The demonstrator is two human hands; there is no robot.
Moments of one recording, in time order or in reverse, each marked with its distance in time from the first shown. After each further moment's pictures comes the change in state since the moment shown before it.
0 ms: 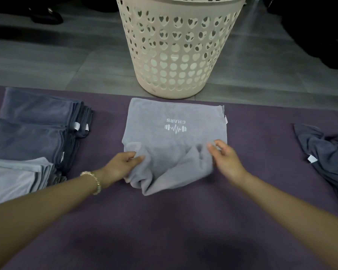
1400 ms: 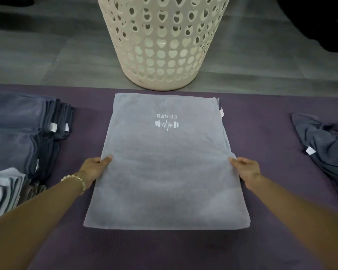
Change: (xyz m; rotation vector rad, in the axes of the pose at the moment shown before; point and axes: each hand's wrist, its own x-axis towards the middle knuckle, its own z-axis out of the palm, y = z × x) left_hand 0.057 -0.064 -0.020 -0.161 0.283 -0.330; right_hand 0.038 0.105 -0.065 -0.029 0.319 0.564
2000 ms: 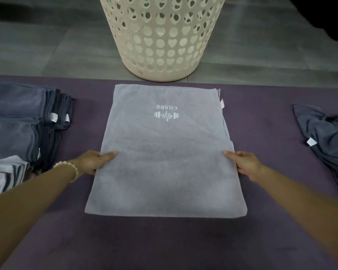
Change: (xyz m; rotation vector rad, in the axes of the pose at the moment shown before) left_hand -0.015 0.006 -0.016 0.230 -0.261 -0.092; right_hand -0.010 -0.004 -0.016 -0.092 -0.279 0.057
